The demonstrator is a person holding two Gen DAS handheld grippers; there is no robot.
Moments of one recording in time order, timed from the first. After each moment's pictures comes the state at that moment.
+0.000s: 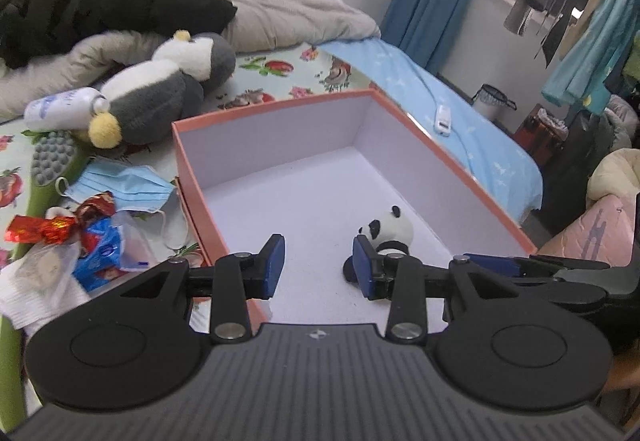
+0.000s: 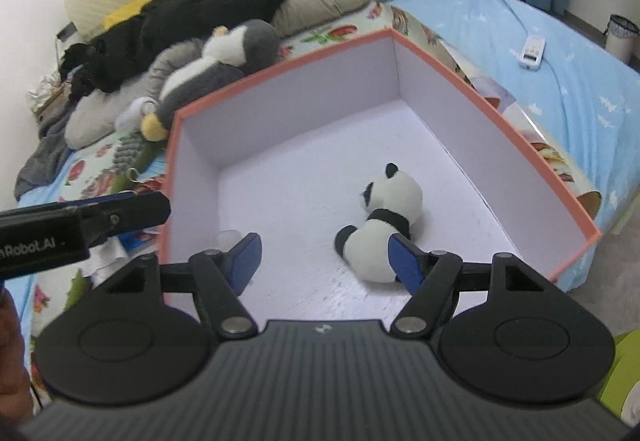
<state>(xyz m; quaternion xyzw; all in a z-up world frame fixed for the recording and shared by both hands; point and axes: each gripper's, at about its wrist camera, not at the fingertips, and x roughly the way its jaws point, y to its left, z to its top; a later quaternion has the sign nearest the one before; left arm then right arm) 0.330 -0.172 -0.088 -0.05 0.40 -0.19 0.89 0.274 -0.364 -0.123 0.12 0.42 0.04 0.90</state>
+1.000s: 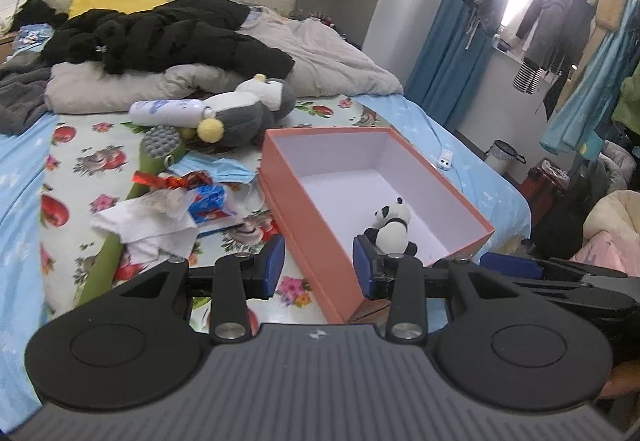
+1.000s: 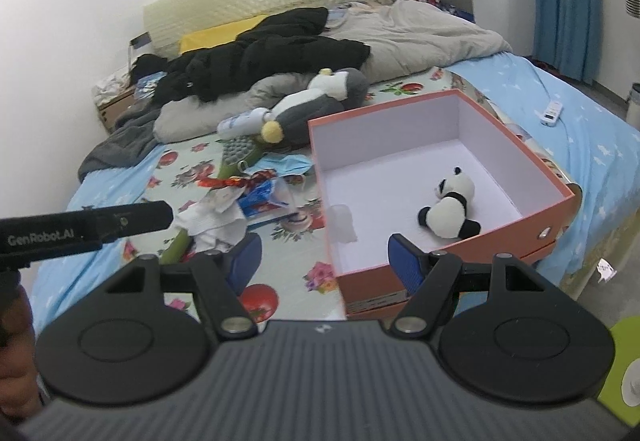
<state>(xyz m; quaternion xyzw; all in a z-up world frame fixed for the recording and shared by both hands) 0.113 -0.064 -0.013 -0.09 0.34 -0.13 0.93 0.109 -0.285 -0.044 0.08 0.33 0.10 0.93</state>
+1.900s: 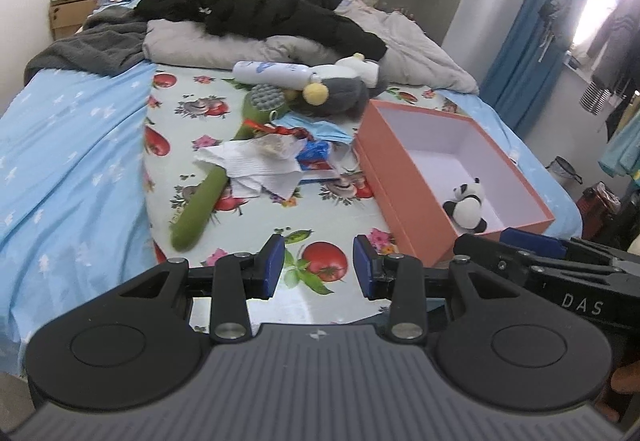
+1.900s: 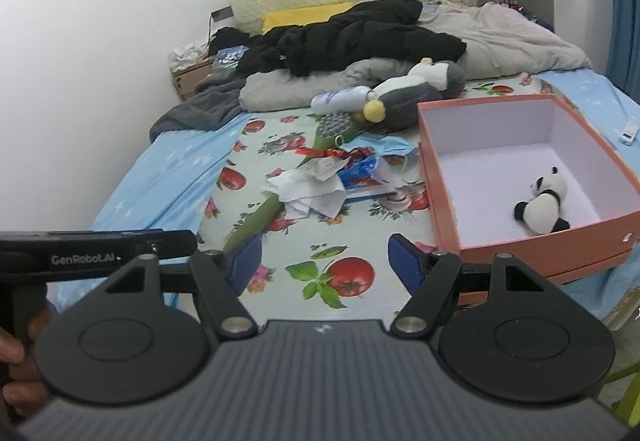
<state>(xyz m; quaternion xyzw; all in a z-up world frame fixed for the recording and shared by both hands) 0.044 0.013 -0.038 -0.12 0.37 -0.02 0.92 0.072 -0.212 -0.047 0.05 0.32 0.21 0.92</state>
